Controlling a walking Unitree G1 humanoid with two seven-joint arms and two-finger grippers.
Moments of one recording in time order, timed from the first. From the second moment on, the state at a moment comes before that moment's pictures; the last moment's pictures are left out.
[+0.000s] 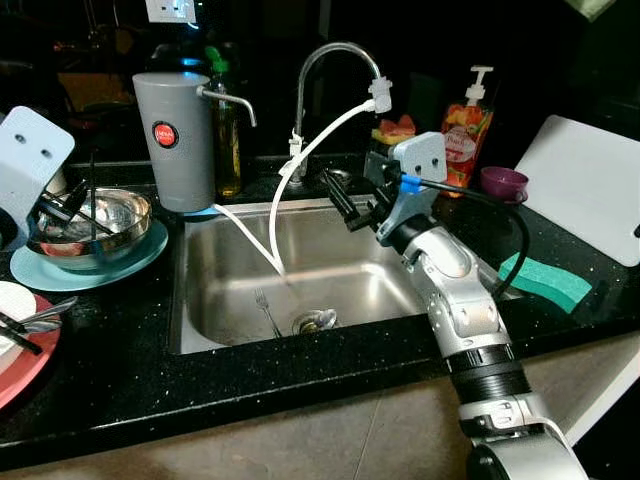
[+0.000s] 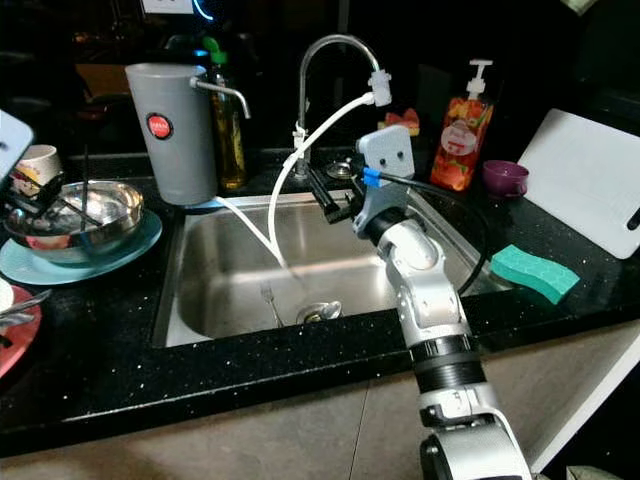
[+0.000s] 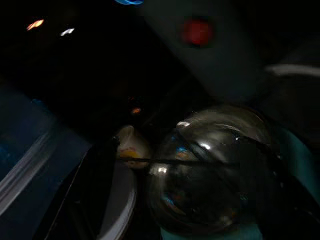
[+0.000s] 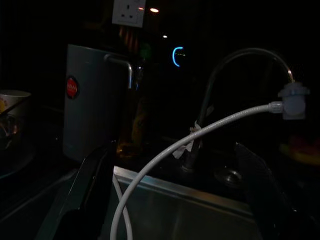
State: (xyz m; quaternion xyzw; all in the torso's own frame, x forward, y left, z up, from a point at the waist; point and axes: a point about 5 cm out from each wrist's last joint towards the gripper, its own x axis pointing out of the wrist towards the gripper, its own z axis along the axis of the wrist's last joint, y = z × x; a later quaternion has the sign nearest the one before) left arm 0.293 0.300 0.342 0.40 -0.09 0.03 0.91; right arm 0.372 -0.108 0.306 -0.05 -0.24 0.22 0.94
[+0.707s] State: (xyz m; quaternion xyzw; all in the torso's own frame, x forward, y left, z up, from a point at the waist) left arm 0.244 0.340 0.391 0.72 0.12 -0.10 0.67; right arm 0.368 -0.117 0.296 -0.04 -0.23 0.20 0.95
